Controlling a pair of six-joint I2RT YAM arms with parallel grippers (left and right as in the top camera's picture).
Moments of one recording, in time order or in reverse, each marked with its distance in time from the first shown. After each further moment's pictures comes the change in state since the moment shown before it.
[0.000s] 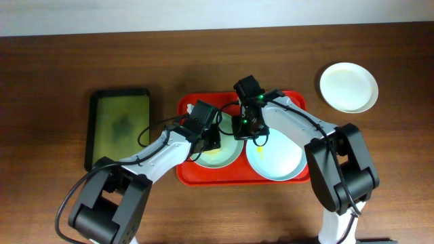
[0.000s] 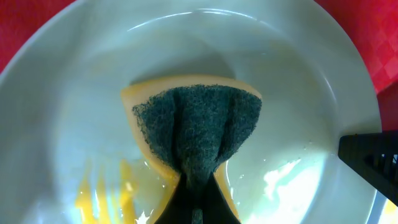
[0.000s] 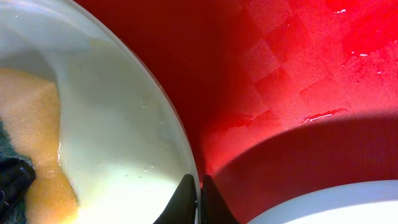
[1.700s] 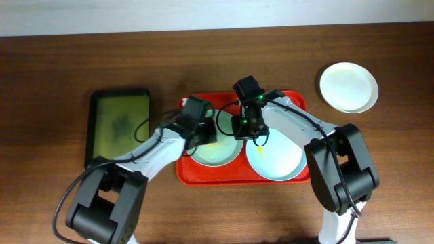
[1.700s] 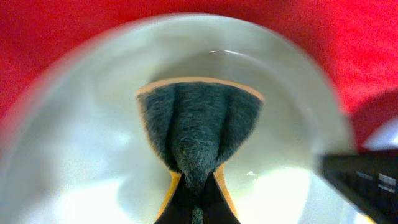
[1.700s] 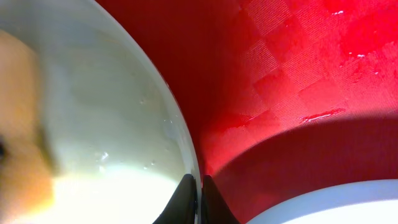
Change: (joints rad) left arm 0.042 -0.002 0.003 0.071 0.052 0.063; right arm 0.001 -0.001 0.000 -0.001 0.007 -0.005
